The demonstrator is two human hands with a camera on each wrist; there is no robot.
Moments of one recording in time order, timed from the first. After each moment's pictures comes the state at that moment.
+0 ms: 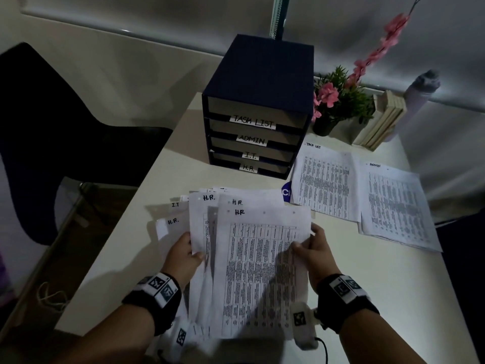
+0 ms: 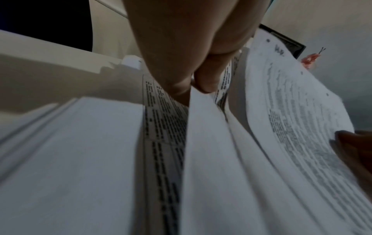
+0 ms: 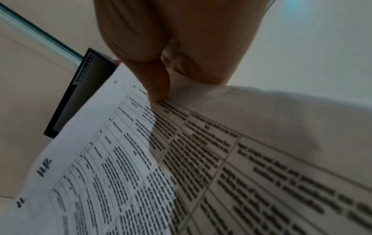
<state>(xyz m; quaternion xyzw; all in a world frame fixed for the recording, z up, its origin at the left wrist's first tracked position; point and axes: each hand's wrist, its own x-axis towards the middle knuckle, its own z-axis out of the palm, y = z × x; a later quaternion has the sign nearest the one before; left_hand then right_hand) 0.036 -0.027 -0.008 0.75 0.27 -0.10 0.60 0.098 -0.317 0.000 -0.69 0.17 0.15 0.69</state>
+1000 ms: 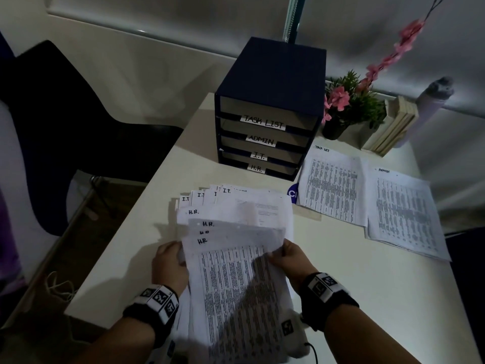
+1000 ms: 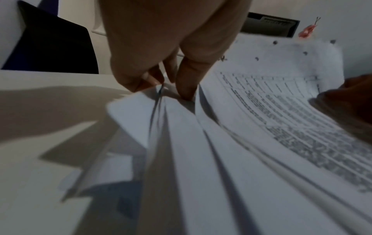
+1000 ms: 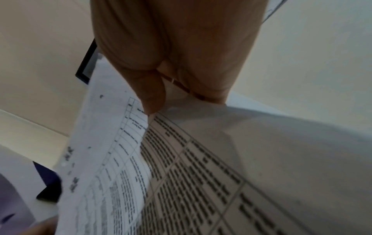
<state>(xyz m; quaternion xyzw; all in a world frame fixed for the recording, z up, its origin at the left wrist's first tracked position) 0.002 -0.010 -0.026 0.88 0.33 -0.02 0.36 0.086 -0.272 -0.013 -0.70 0.09 0.29 0.65</state>
